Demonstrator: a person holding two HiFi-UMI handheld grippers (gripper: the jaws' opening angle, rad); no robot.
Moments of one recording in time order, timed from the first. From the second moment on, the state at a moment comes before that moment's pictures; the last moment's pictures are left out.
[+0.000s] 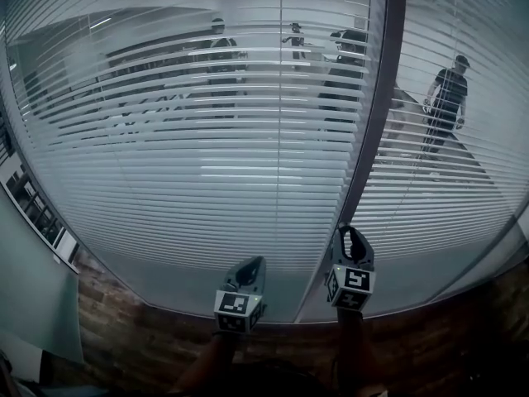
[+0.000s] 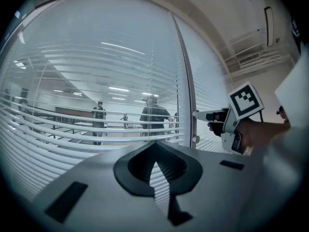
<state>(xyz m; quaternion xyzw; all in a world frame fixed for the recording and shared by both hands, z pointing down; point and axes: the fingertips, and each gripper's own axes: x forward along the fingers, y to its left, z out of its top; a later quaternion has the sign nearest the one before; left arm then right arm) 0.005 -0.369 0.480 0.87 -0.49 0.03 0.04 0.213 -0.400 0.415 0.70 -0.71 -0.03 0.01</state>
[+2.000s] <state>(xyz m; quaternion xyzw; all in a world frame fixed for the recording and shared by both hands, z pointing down) -0.008 -0.362 0.474 0.87 -0.50 0.02 0.04 0.199 -0.395 0.419 0.53 -0.56 -0.48 0.42</state>
